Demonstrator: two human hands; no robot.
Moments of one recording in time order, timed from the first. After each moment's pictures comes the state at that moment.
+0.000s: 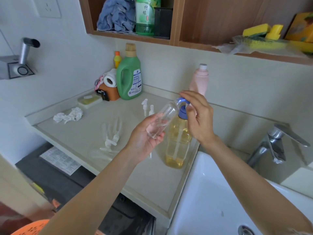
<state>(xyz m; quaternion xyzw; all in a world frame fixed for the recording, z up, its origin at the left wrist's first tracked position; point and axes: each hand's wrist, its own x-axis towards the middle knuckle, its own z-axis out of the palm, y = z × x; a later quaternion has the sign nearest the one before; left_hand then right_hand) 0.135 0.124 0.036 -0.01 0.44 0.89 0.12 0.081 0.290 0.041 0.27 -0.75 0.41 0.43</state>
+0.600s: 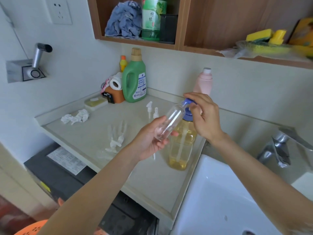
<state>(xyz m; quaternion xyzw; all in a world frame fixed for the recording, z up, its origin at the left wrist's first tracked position) 0.138 0.118 0.043 0.03 0.54 0.82 0.19 0.083 0.297 0.057 0.27 -0.78 0.39 0.40</state>
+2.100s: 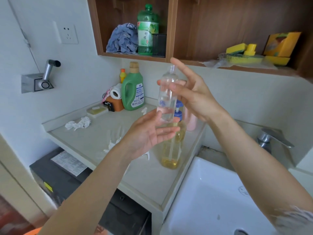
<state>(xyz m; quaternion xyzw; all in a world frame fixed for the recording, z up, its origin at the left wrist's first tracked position) 0.205 0.141 0.092 0.17 0.53 0.82 0.09 0.151 0.295 0.153 0.35 -0.63 0.69 0.02</state>
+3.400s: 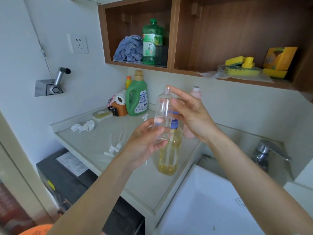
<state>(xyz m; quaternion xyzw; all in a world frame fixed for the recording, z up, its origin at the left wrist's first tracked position) 0.218 0.161 0.088 0.11 0.52 0.85 0.02 0.170 0.310 0.139 0.32 -0.67 0.67 0.03</state>
